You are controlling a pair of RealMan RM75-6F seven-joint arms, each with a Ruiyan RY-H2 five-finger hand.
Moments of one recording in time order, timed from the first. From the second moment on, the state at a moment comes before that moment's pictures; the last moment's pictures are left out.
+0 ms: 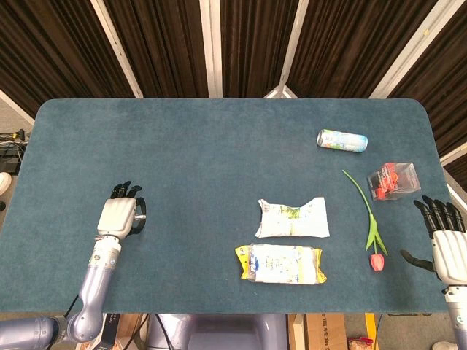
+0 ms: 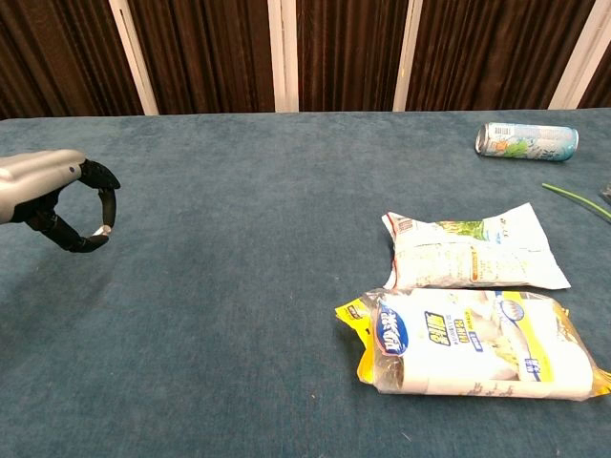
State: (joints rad) left arm -0.57 -1.53 -0.18 -1.71 0.86 1.25 0.61; right arm 0.10 -1.11 0.10 -1.52 -1.47 1.47 0.10
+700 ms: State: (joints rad) left arm -0.50 -1.43 -0.21 -1.51 1.09 0.92 -0.19; right arm 0.11 -1.11 0.10 -1.52 -1.47 1.46 0.10
